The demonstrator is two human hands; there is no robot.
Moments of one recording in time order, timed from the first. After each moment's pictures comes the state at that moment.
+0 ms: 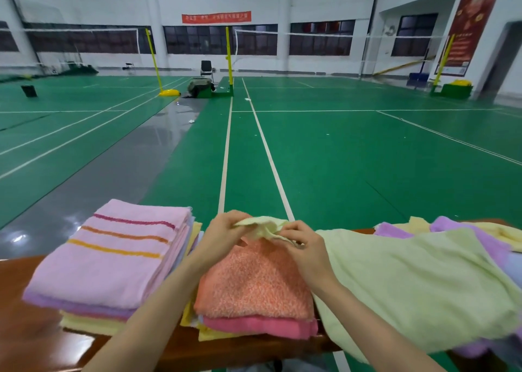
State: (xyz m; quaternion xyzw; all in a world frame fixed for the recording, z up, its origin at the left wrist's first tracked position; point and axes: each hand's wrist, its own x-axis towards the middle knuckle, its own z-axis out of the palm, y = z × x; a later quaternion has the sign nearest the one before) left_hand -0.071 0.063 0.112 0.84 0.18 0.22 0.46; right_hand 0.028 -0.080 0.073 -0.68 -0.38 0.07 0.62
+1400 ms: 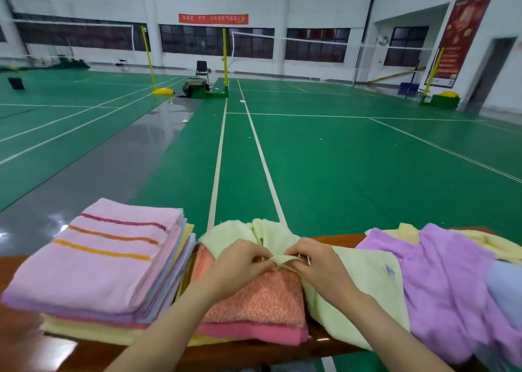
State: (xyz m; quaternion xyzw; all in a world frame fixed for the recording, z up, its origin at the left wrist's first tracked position) left_hand -0.061 0.035 0.080 0.94 0.07 0.12 0.30; right_hand 0.044 -0.119 0.079 -0.80 -0.49 -0.03 0.34
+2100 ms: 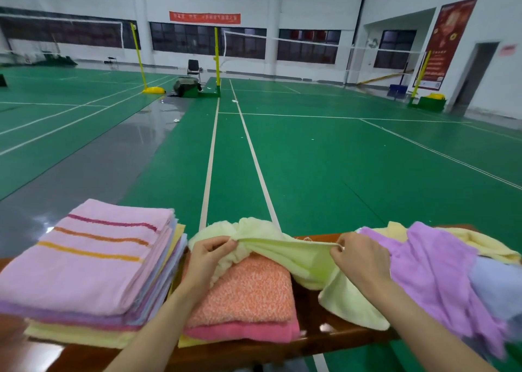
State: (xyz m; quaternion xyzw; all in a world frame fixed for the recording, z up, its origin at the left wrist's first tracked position) left_hand -0.072 0.055 0.057 0.64 0.16 0.28 0.70; right_hand 0.078 -0.160 0.101 -0.96 -0.22 -0.14 0.09
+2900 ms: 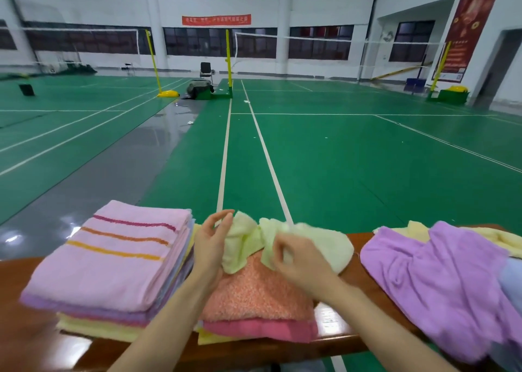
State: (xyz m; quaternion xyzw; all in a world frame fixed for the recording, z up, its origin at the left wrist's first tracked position) left_hand -0.069 0.060 0.081 0.55 0.24 0.41 0.68; right_hand 0.014 -0.088 0.096 -0.77 -0.53 -0.01 0.36
